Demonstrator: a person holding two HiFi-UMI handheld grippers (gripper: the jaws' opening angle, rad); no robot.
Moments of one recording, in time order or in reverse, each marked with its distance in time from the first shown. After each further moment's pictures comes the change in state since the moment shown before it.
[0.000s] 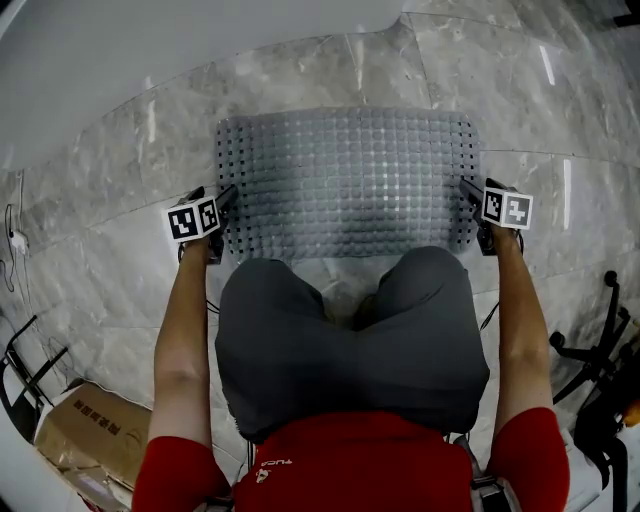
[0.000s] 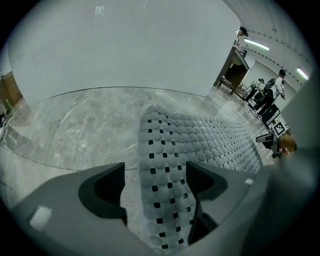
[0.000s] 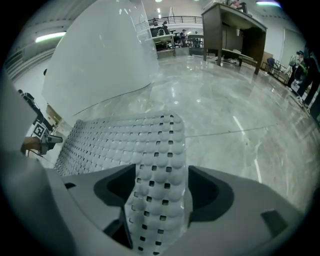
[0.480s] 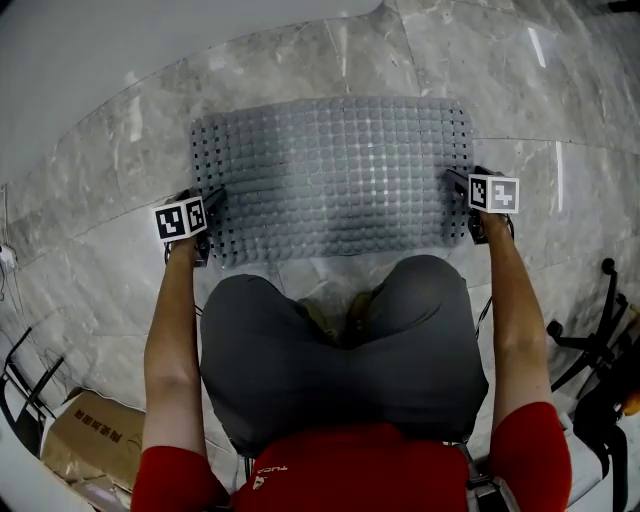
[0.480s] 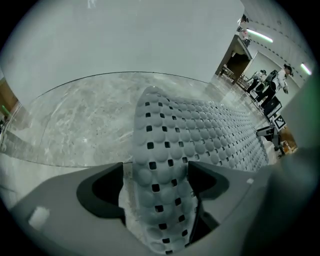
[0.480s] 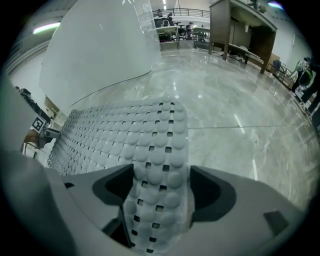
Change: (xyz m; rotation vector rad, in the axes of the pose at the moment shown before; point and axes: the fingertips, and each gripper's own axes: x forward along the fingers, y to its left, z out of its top) left arm 0.029 0.005 -0.020 0.026 0.114 0.022; right arm 0.031 -0.004 -0.011 -0.045 0.080 -0.017
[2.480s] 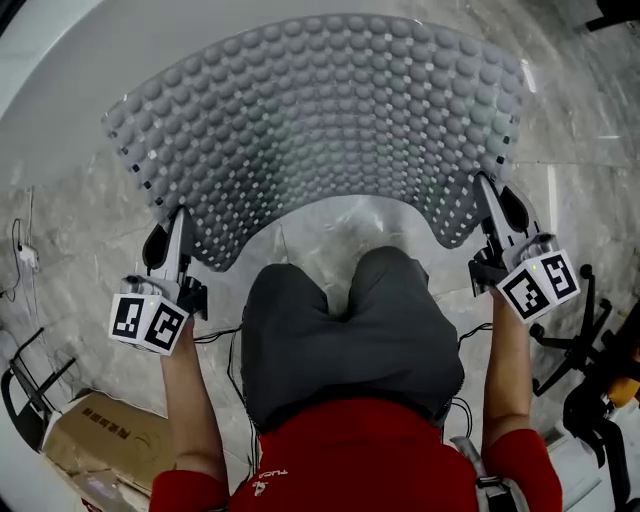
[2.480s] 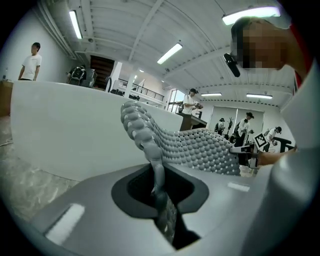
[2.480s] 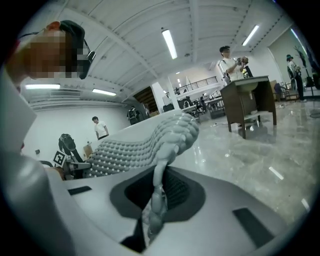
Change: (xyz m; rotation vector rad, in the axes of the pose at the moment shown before) left arm -0.378 -0.130 0.160 0.109 -0.817 -0.202; right arm -0.383 0.177 0.194 -0.090 -0.834 0.317
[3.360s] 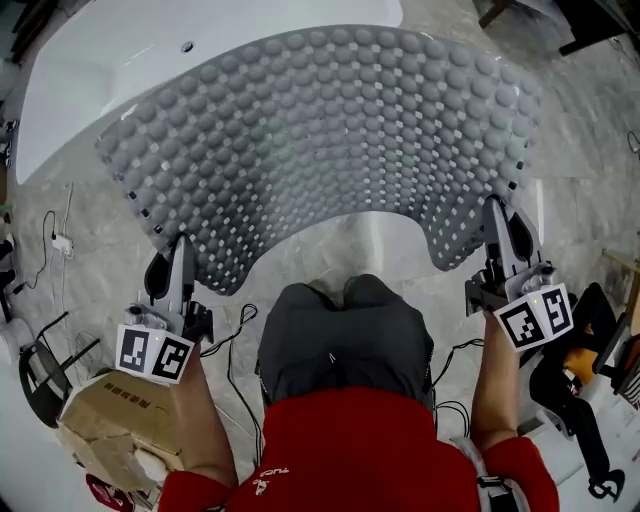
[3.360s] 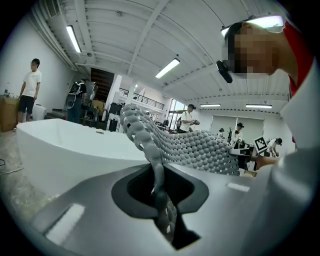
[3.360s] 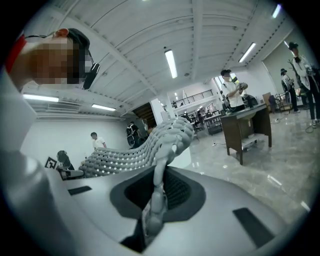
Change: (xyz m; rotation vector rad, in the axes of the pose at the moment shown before) left arm -0.009 -0.010 0.019 0.020 0.010 0.035; right arm -0.001 -0.011 0.004 0.097 -0.095 -0.050
